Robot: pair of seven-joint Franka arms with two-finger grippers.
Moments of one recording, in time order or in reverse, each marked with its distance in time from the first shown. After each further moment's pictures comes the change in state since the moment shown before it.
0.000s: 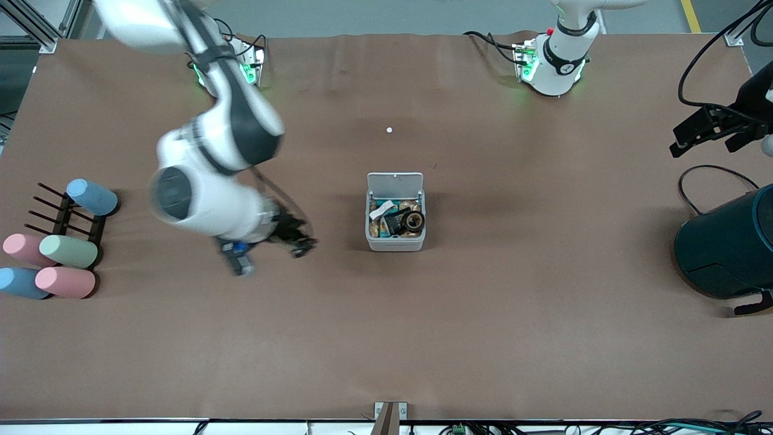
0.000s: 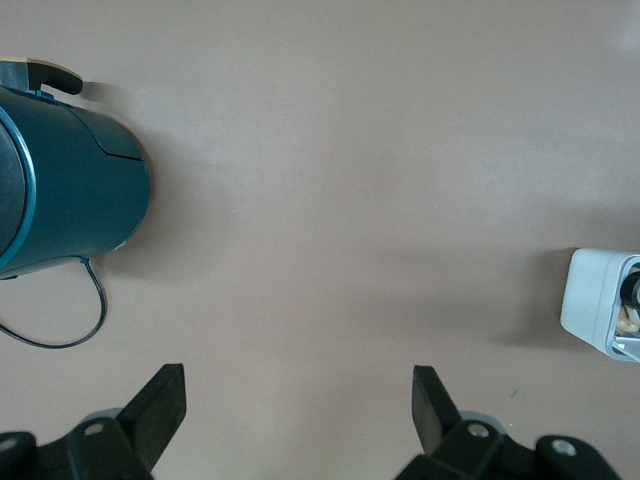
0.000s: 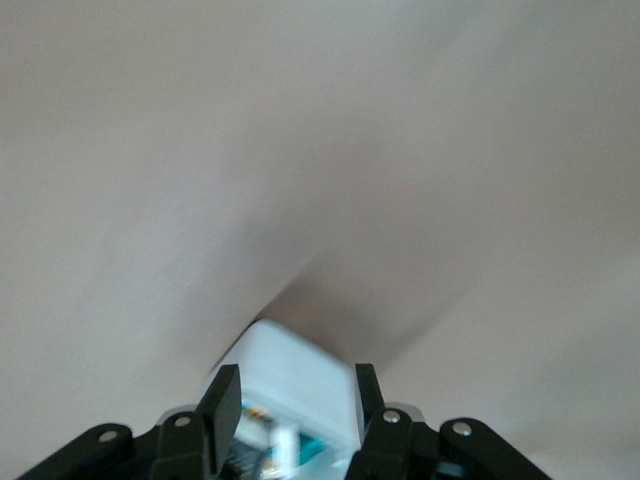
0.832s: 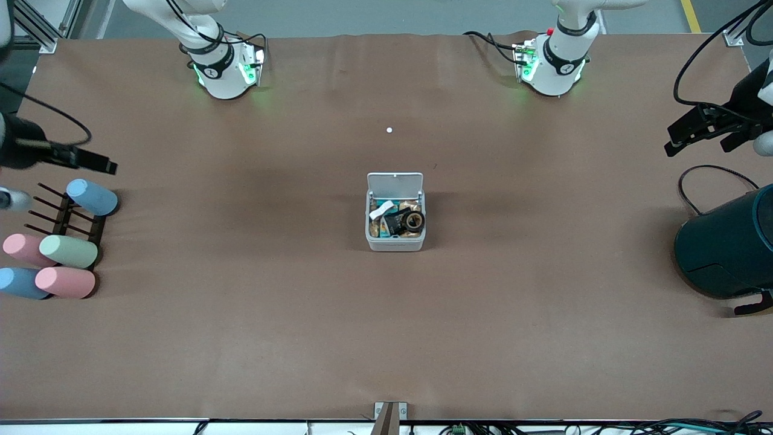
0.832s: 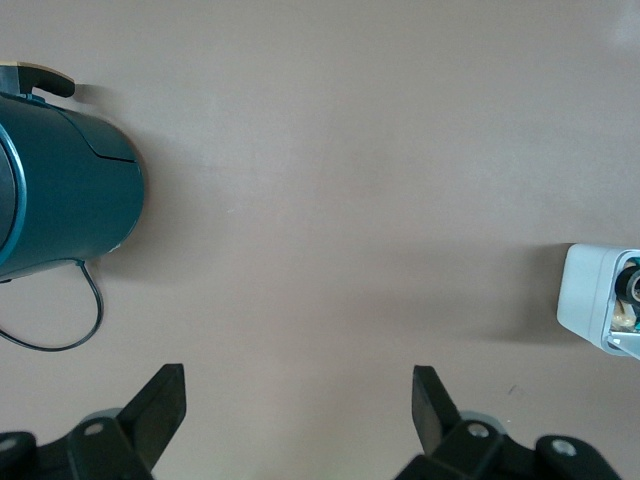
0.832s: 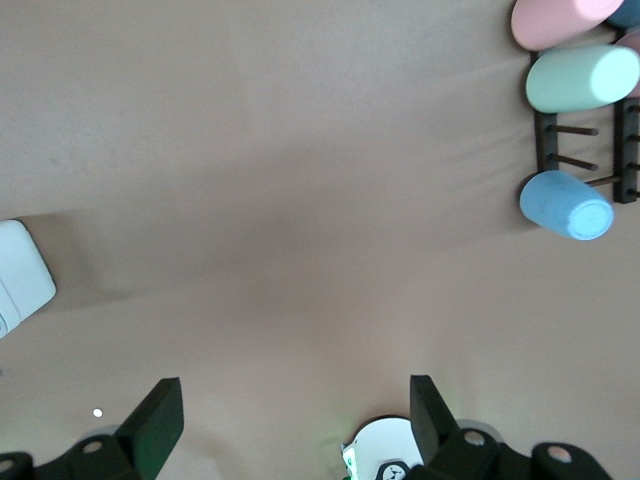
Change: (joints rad) left arm -0.007 0.008 -0.004 0.006 0.000 -0.002 0.000; right arm -0.293 -0.345 0.003 0.026 -0.272 -0.425 -0.849
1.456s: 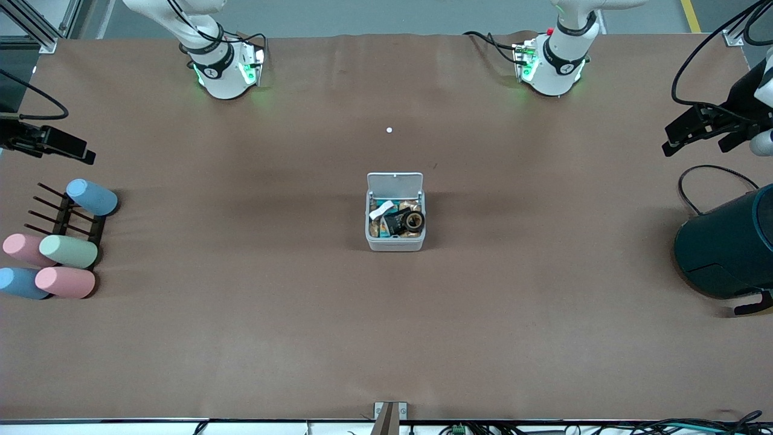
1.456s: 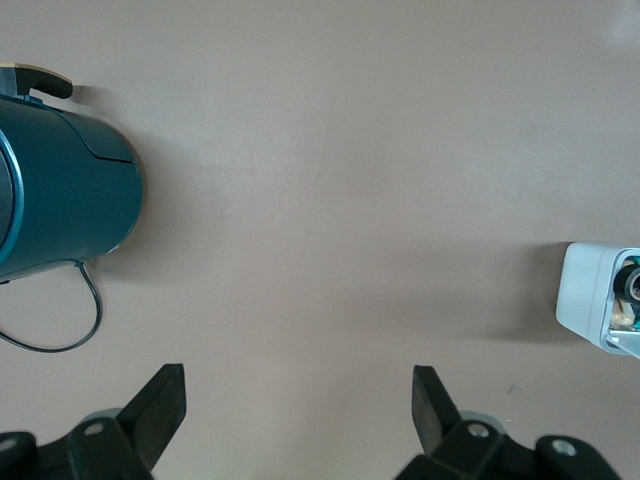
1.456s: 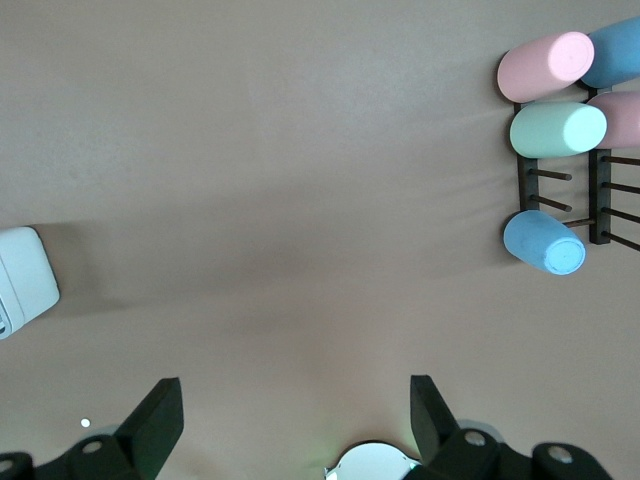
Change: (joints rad) left arm 0.003 0.000 -0.005 0.000 0.000 0.000 0.000; right arm -0.004 -0.004 -0.001 0.045 -0.011 0.000 -0.061
